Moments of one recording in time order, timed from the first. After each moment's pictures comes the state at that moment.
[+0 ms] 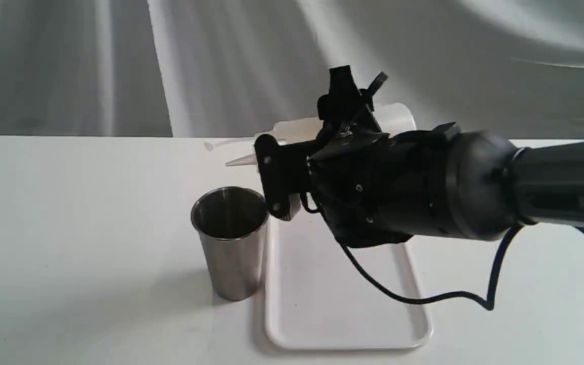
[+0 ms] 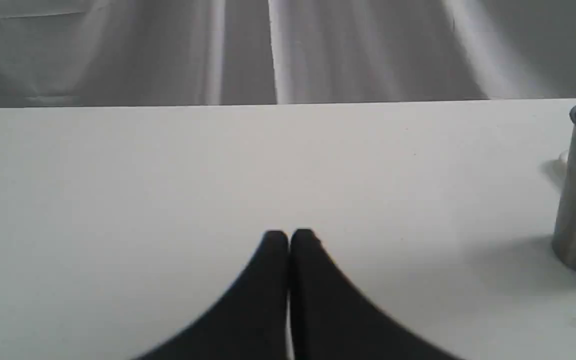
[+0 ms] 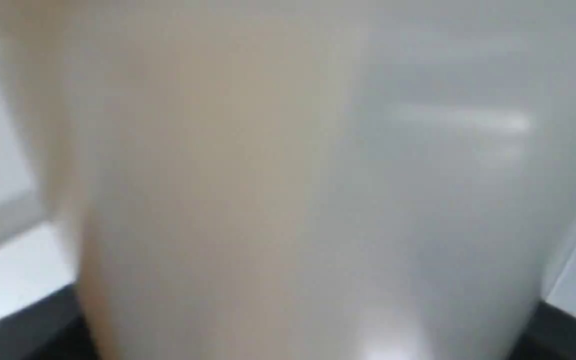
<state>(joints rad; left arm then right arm) 0.06 0.00 0.00 -0.02 0.29 0.04 0.60 1.94 -1.30 -1.51 0.77 0.17</state>
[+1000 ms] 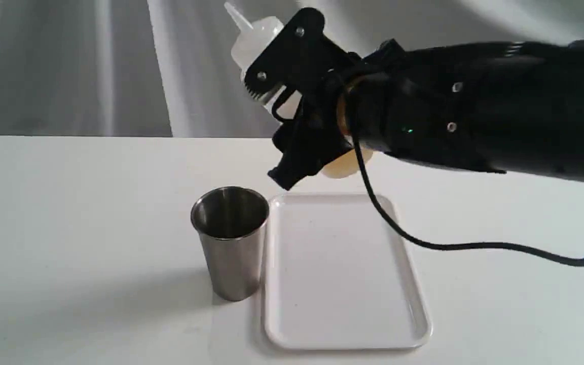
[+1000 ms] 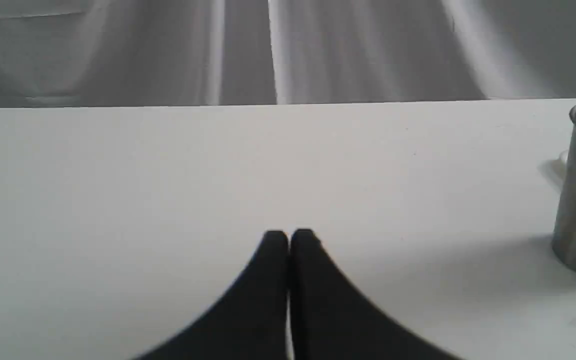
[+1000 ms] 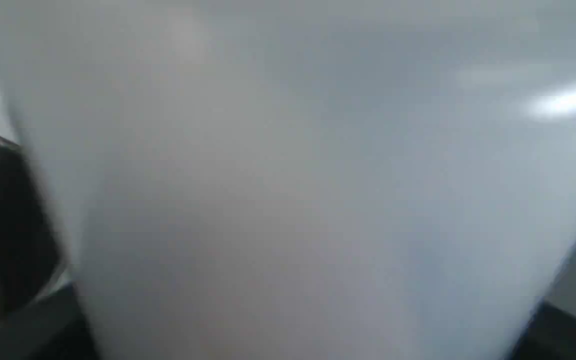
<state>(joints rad) 0.06 0.00 0.00 -0.02 0.29 0.04 0.54 1.75 -1.30 -1.12 0.37 0.62</state>
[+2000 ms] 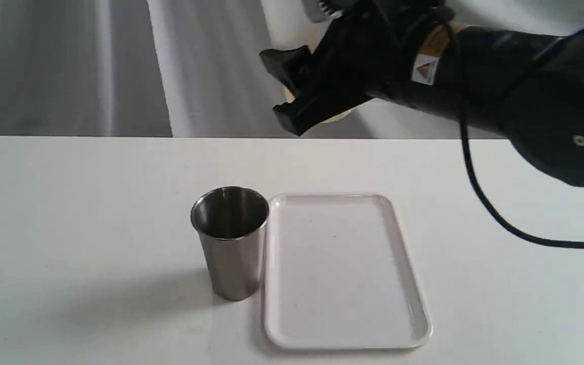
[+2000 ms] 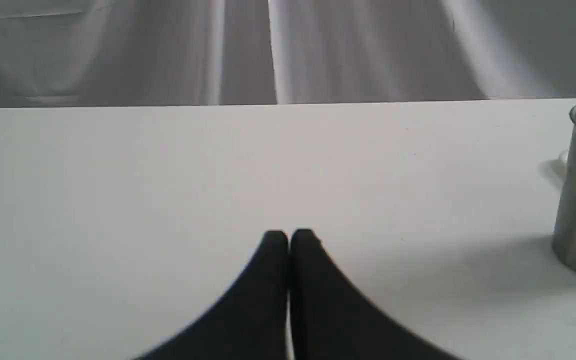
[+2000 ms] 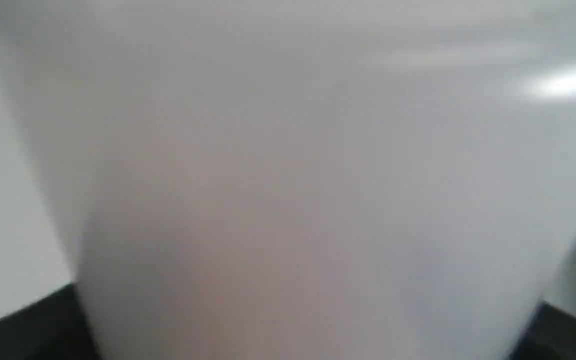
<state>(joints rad) 0.06 0.00 0.00 -0.02 0.29 0.04 0.44 1.51 -1.10 -0.22 -0.19 -0.17</state>
